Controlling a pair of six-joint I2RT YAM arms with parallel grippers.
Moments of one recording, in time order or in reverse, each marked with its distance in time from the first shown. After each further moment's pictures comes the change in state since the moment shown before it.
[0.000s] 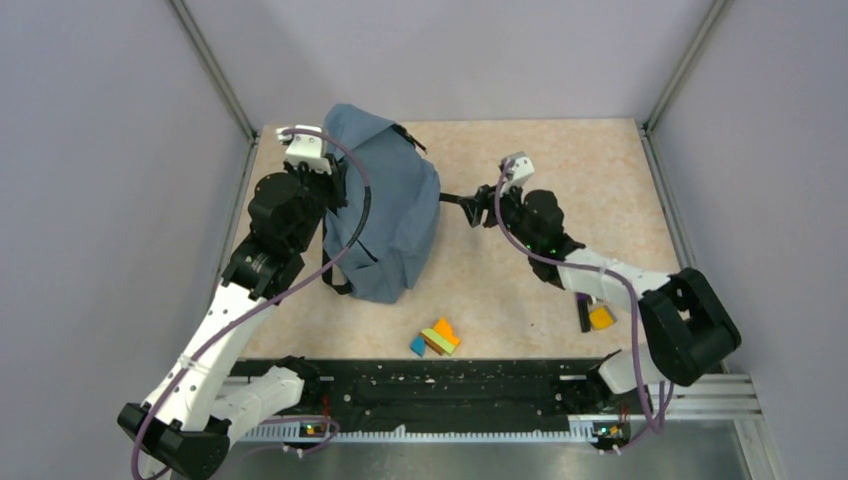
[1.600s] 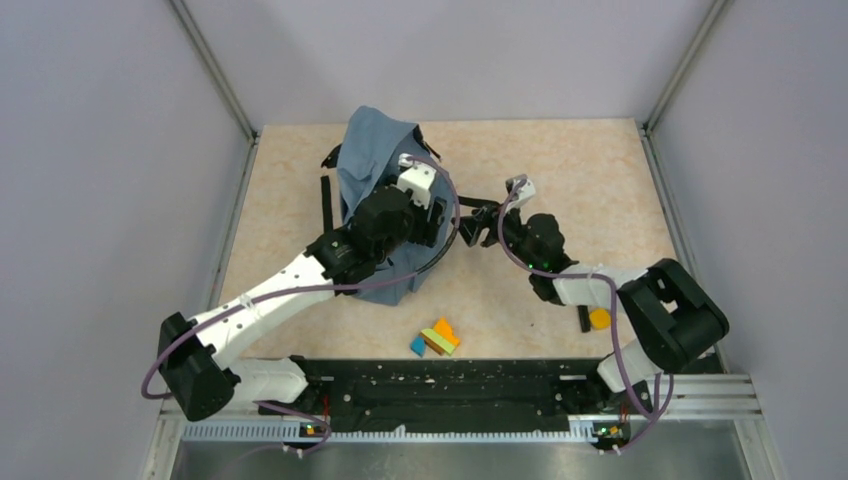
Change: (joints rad) left arm -0.388 0.292 -0.012 -0.026 -0.072 -0.069; right arm 0.004 0.060 -0.194 0.317 -0.118 0.222
